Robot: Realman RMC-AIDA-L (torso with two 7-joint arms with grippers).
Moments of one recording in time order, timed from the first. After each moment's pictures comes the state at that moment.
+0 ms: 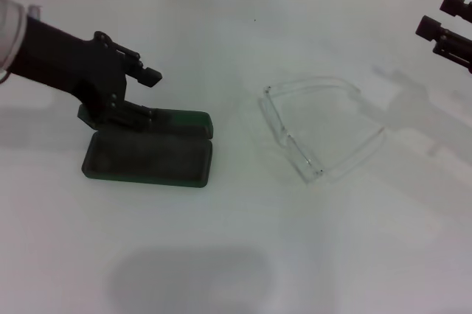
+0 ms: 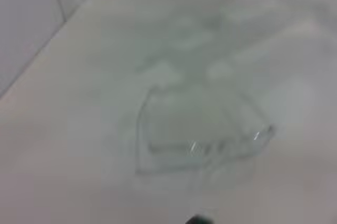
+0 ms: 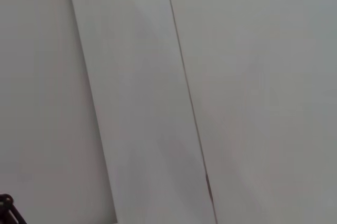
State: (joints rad) left arm -0.64 -2.02 0.97 1.34 2.26 1.82 -1.85; right arm 0.40 2.01 -0.73 -0.58 -1.44 -1.51 1.18
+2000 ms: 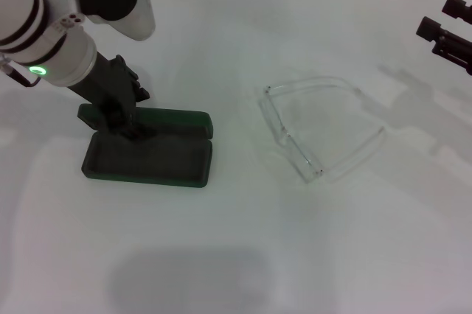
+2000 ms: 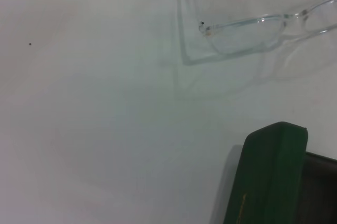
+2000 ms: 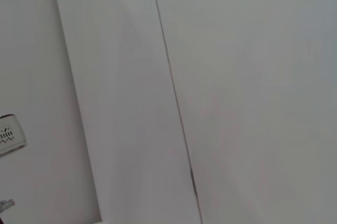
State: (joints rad) left arm -0.75 -2.09 1.24 1.17 2.70 1.52 -1.89; right arm 0.41 2.01 -0.73 -0.54 -1.42 -1.48 1.14
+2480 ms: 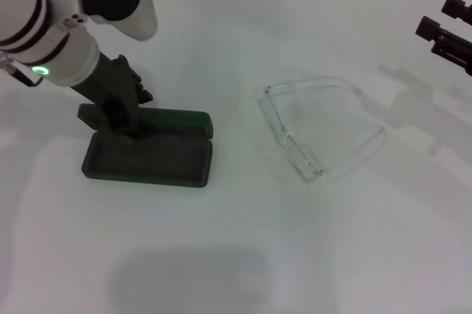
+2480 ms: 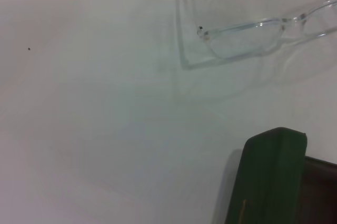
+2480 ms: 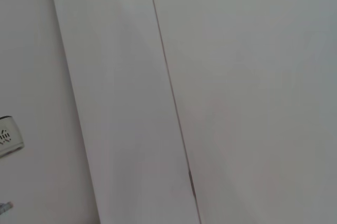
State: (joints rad) left arm -0.75 -2.09 1.25 1.18 2.70 1.52 -1.89; right arm 0.41 2.01 -0.73 -0.52 -1.41 -1.47 1.13
